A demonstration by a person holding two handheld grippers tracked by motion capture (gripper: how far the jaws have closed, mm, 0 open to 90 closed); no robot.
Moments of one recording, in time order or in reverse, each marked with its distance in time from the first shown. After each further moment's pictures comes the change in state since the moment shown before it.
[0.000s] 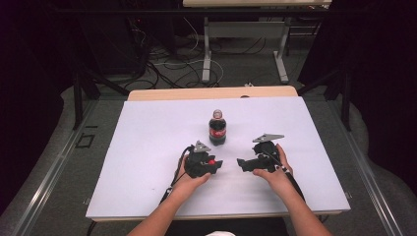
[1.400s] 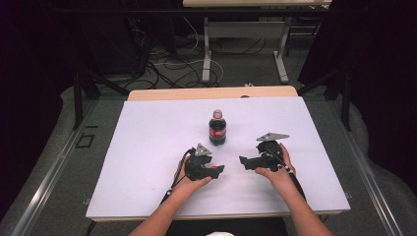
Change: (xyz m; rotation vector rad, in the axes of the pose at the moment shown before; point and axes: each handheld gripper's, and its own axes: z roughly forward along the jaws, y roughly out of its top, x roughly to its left) left arm 0.006 -0.008 0.000 -0.010 0.012 0.030; right arm -0.007 0.000 -0.006 -0.049 -0.008 0.016
